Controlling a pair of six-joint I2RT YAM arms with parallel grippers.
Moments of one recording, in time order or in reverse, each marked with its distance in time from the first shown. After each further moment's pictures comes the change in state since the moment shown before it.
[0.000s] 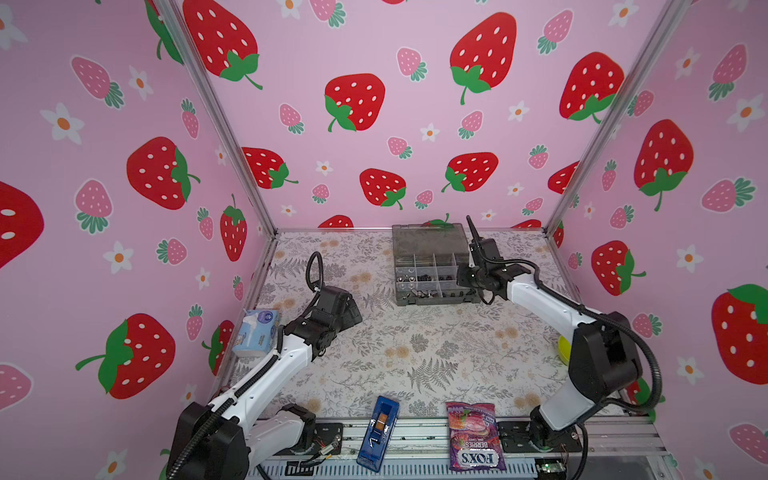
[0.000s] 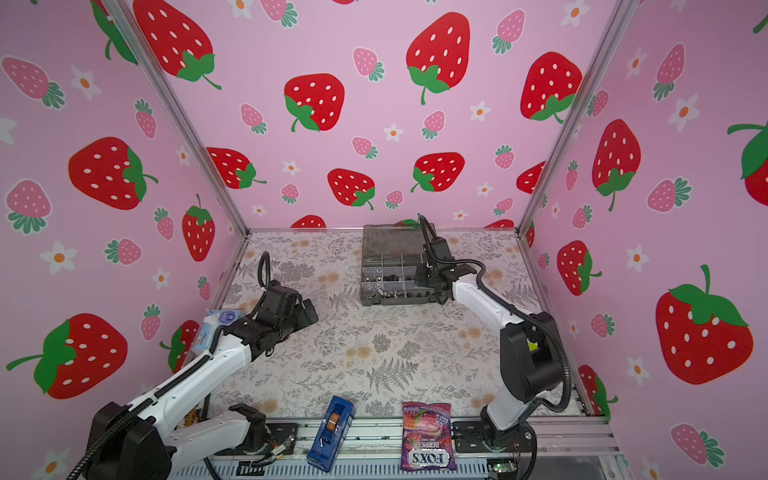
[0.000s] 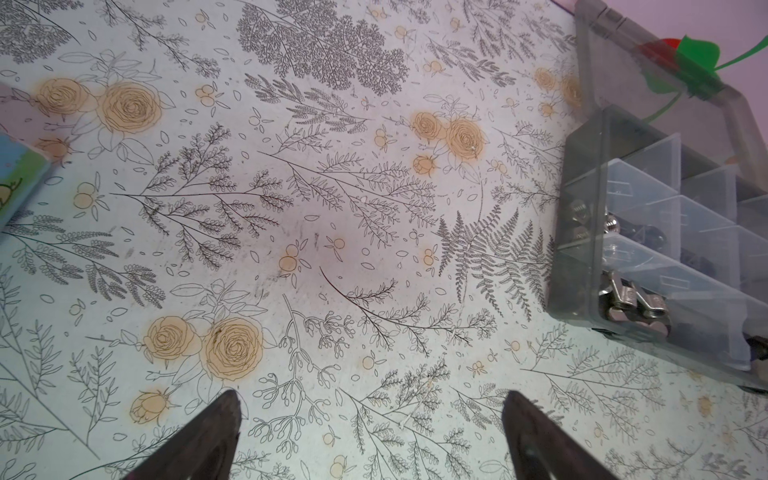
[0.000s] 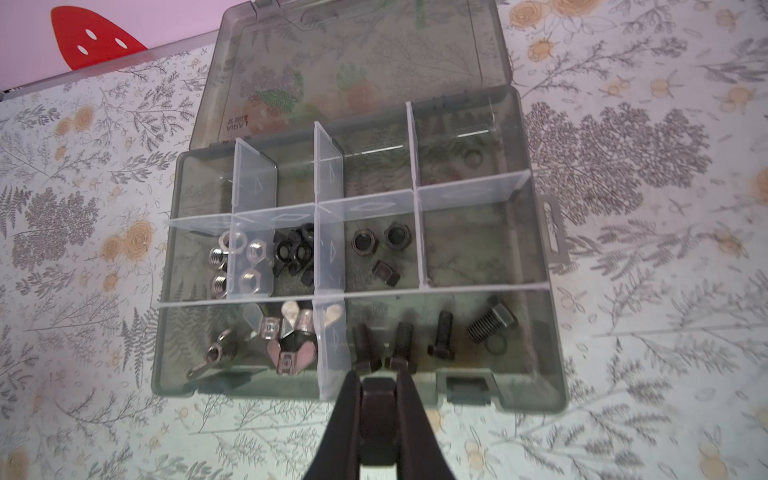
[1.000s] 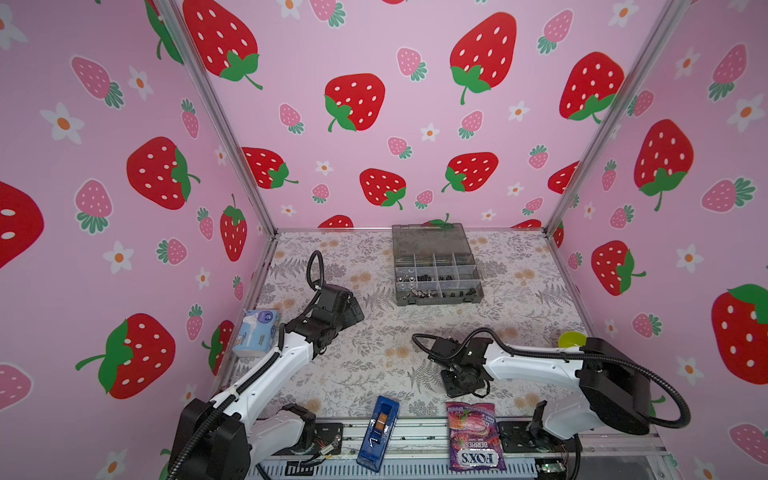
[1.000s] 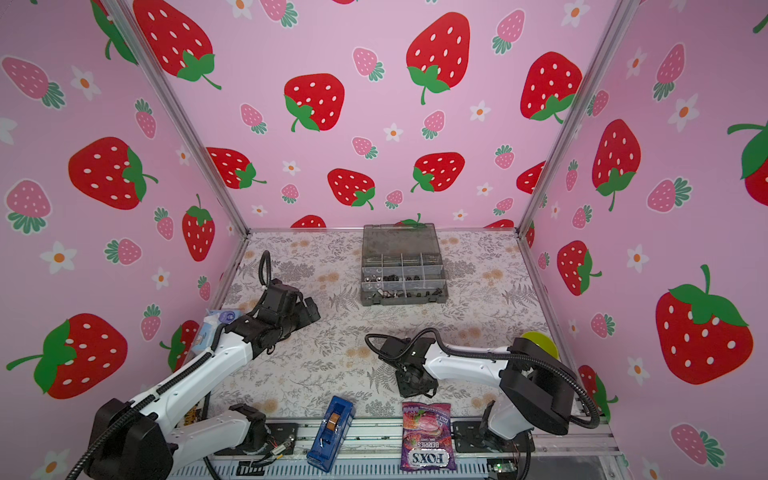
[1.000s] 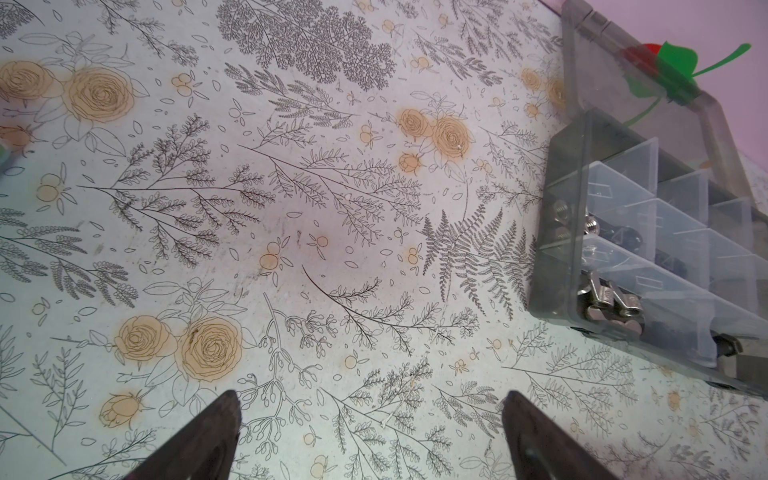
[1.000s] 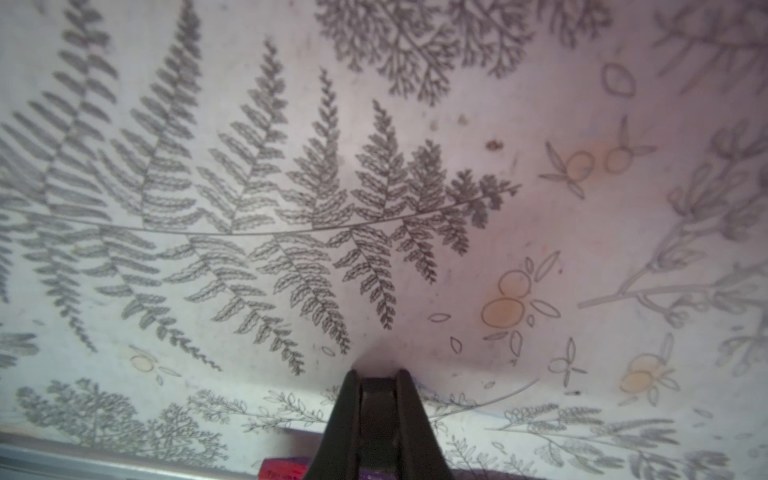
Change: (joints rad) left arm 0.000 0.018 0.013 0.016 0.037 -0.024; right arm 0.658 -0.201 -0.499 -0.363 -0.009 0.369
